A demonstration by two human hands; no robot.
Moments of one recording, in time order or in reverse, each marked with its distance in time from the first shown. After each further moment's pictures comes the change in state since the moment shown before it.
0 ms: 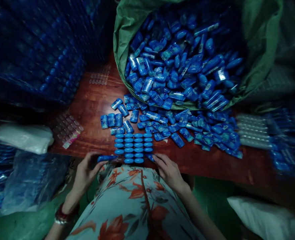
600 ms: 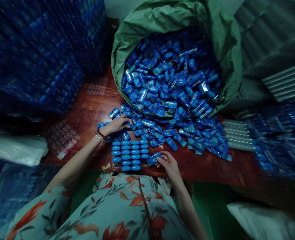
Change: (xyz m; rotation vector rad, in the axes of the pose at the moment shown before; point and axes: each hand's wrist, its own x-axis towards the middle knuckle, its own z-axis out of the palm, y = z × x) left_hand 0.225 0.020 0.088 0.338 -0.567 0.581; right_hand 0.024 0.020 0.006 0.940 0.231 0.740
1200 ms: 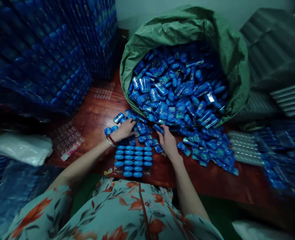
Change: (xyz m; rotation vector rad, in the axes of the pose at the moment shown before) left_hand 0.007 0.032 0.001 0.211 0.043 -0.200; right_hand 0.108 -0.068 0.030 -0.954 0.086 -0.631
